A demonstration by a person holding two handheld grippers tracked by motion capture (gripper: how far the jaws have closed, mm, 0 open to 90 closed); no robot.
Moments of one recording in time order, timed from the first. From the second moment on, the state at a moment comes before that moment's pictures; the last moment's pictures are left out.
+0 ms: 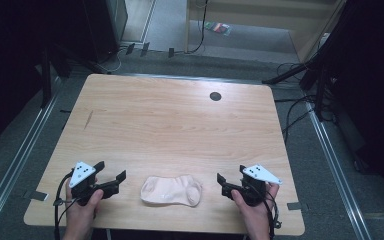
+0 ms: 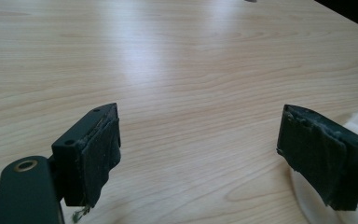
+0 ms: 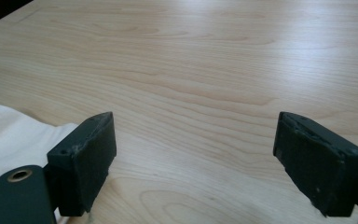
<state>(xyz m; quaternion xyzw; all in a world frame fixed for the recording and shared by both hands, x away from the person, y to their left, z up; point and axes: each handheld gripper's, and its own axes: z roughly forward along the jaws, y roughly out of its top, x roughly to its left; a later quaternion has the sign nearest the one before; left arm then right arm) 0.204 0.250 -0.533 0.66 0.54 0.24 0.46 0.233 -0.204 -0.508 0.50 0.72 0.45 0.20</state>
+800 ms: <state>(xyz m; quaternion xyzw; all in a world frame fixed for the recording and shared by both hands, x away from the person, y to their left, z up) 0.209 0.327 -0.549 0.64 0.59 0.27 0.41 0.241 -0.299 -0.534 0.58 0.68 0.40 0.21</state>
